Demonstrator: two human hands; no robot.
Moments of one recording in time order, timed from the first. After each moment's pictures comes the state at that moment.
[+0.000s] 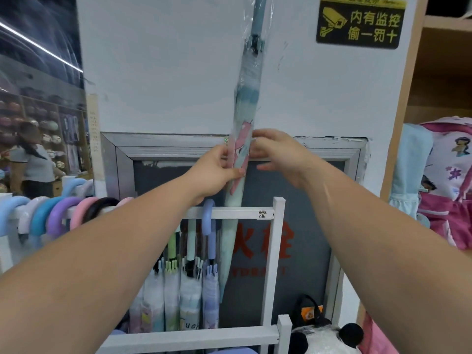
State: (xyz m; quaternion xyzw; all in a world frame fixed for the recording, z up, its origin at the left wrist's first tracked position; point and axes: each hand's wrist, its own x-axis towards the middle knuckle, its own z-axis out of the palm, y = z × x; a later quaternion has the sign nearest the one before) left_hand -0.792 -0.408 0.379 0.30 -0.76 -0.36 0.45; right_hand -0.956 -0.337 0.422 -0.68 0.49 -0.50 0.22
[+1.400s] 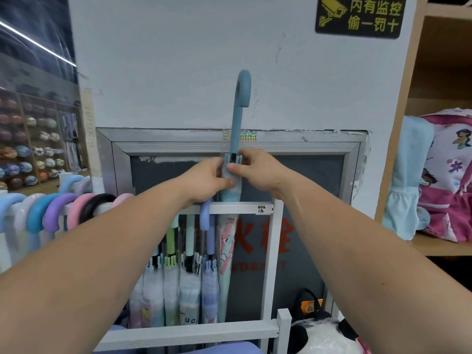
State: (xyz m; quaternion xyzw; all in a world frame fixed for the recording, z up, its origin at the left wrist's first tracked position) left_hand -0.779 -0.413 0.364 0.34 -0.82 -0.29 0.36; right_hand -0.943 -0.372 0.382 -0.71 0.52 -0.45 0.14
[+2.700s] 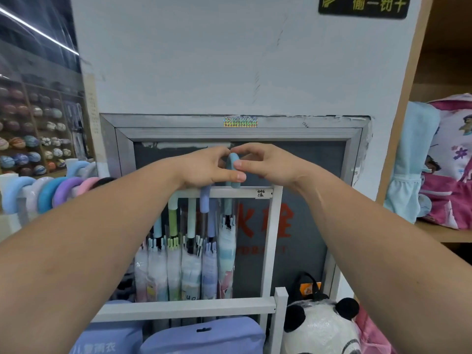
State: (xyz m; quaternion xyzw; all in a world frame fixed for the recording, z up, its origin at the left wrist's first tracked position) left_hand -0.766 -0.394 0.373 0.34 -0.88 -0.27 0.20; right_hand -0.964 -0.337 0.373 -0.75 0.52 -0.36 0.19
